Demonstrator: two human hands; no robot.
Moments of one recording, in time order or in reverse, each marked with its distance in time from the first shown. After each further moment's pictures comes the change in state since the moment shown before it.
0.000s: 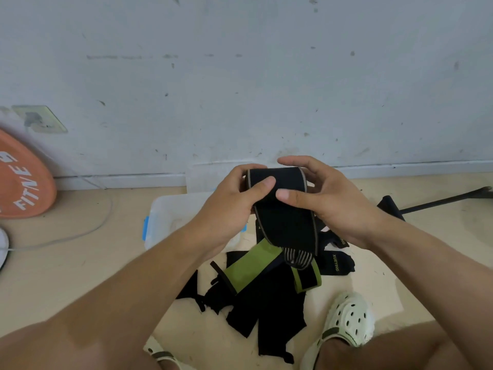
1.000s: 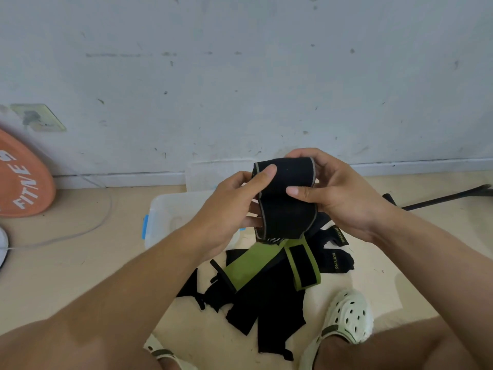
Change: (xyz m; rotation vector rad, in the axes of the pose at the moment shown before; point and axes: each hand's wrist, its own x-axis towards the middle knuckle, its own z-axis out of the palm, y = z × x) left_hand -0.005 0.004 0.001 -0.089 -0.066 -0.103; right_hand 0.002 -0.003 -0.007 0.112 0.004 -0.033
